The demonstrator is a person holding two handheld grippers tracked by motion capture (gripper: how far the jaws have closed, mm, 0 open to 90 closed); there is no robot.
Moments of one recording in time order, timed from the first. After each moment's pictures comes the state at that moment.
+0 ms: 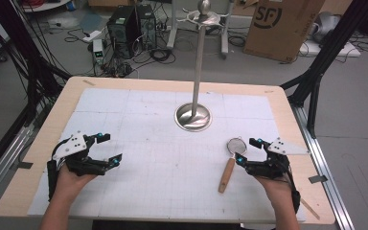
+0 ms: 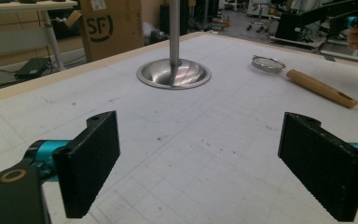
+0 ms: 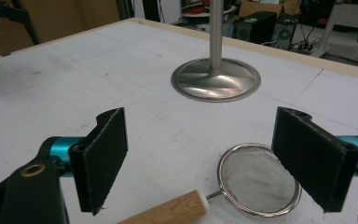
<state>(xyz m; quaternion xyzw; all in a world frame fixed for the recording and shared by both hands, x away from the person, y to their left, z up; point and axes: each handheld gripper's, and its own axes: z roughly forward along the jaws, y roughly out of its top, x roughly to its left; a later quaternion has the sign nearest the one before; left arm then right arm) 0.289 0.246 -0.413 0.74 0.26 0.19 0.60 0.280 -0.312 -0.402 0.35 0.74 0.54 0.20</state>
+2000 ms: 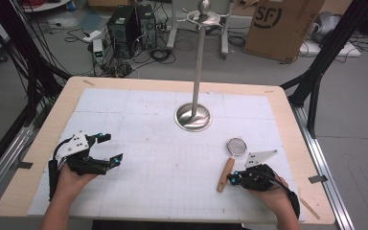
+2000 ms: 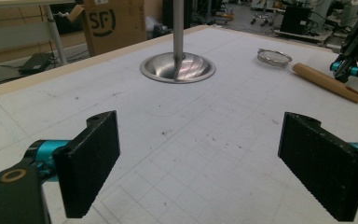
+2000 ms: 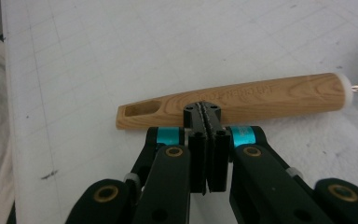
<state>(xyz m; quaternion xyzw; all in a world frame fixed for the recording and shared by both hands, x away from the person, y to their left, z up) 0.292 0.244 -0.415 0.75 0.26 0.19 0.58 0.276 -0.289 -0.438 0.25 0.88 0.39 0.03</state>
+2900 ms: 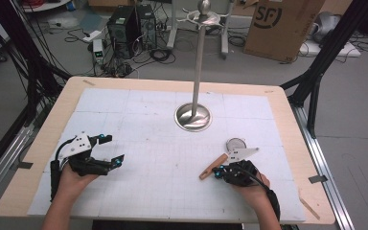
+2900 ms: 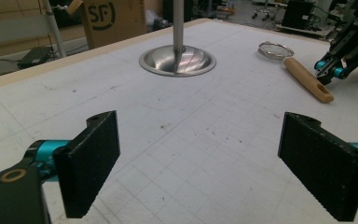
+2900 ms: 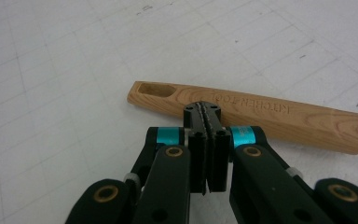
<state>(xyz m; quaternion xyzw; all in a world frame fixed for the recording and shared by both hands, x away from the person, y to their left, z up) 0.292 0.242 -0.419 0.75 0.26 0.19 0.57 0.287 -0.242 -0.442 0.27 0.88 0.39 0.07</state>
